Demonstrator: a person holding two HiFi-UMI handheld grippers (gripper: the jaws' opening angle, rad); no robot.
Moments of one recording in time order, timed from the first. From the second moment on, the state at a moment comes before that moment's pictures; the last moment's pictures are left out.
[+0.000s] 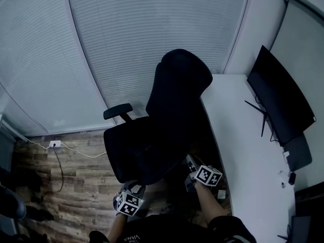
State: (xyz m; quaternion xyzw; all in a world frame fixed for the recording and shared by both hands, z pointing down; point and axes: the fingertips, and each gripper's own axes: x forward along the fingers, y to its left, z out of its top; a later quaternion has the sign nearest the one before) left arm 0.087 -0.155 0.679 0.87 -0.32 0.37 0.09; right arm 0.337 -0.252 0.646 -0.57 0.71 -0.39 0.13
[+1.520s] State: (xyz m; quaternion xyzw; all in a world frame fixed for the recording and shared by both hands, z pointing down) left arm 0.023 -0.172 0.565 0.94 -0.26 0.21 0.04; right arm 0.196 -0.141 0.560 -0.64 0.70 -0.29 0.16
